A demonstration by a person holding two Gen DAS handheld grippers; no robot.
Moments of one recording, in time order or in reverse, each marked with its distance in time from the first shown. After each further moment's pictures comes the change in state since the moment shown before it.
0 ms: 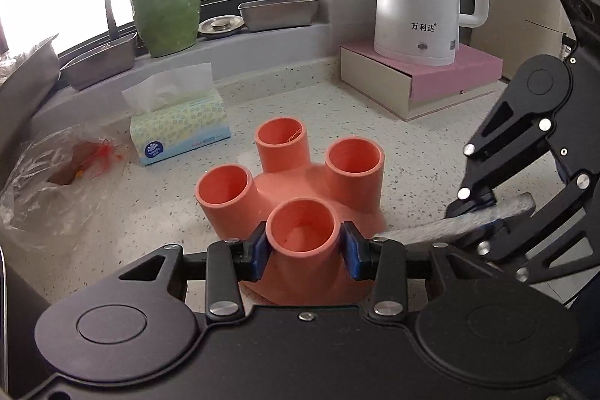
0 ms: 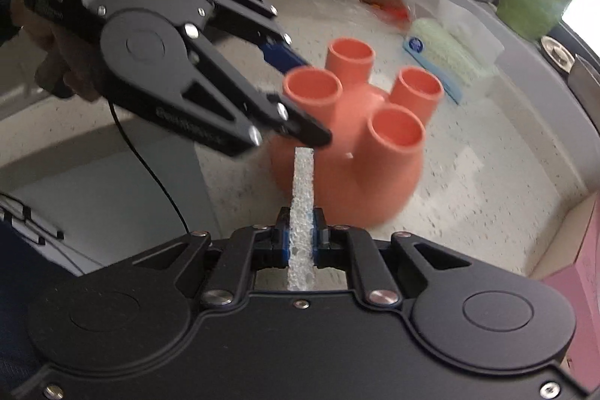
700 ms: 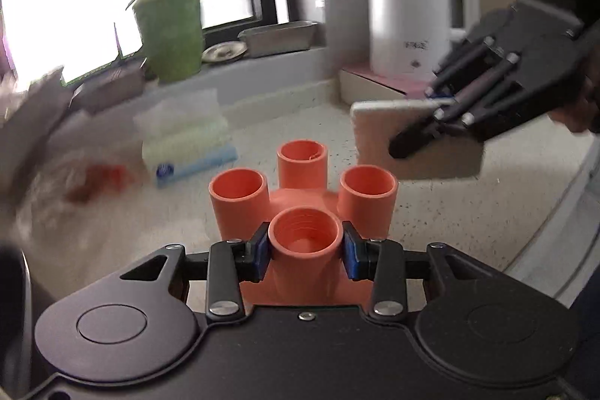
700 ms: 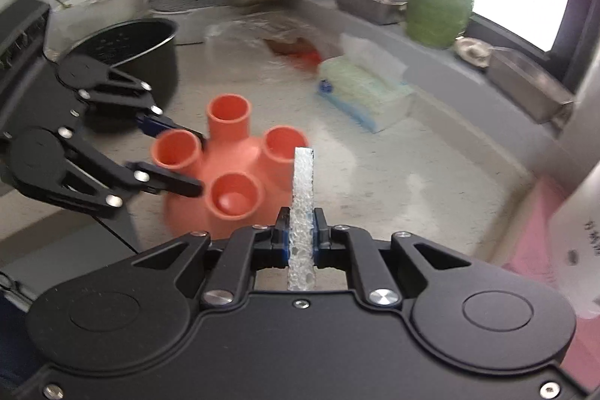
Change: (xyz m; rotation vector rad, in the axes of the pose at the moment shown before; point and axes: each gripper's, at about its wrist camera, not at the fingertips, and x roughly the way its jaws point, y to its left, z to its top) left arm -0.001 0.001 0.000 -0.023 -0.077 0.024; right arm -0.033 -0.069 -0.009 0.178 -0.137 -0.039
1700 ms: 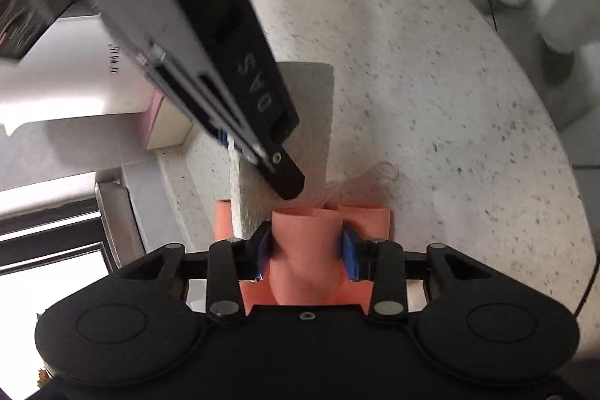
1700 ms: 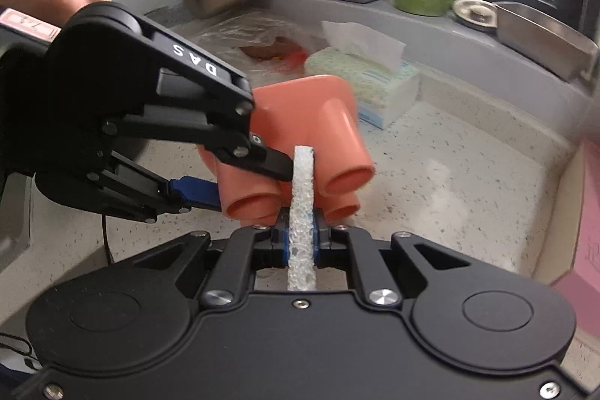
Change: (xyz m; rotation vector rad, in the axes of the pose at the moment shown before) left arm 0.041 -0.038 0.012 1.640 0.168 -0.157; right arm 0.047 -0.033 0.014 0.204 -0.036 0.017
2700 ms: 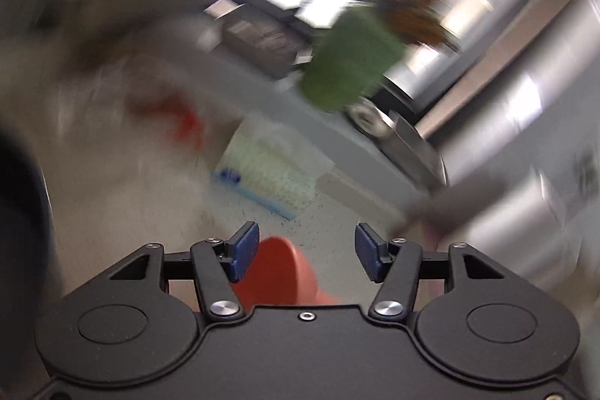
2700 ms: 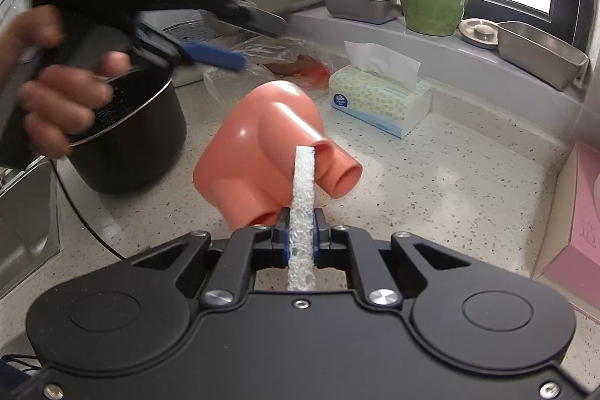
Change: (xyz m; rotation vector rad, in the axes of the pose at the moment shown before) left arm -0.090 0.054 -0.146 -2.238 -0.166 0.189; right arm -0.024 0.030 -0.001 0.004 -0.040 0.026
